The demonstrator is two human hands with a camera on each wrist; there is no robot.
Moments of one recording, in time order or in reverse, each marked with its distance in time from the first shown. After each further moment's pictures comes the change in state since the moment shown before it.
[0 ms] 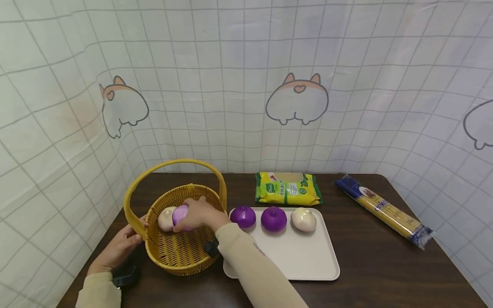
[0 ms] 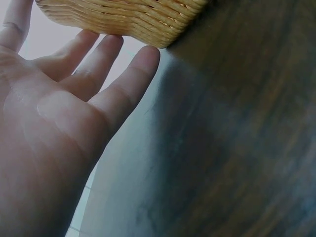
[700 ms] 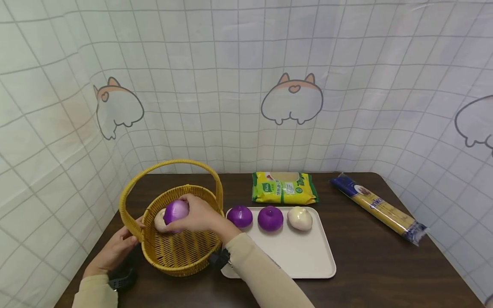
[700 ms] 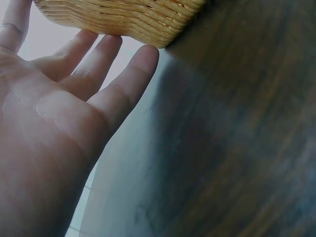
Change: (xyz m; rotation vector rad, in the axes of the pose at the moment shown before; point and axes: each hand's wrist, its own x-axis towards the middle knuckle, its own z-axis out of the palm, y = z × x) left_hand 0.001 -0.001 0.000 0.005 -0.001 0.010; right_hand -0.040 -0.006 -0.015 0.297 0.098 -0.134
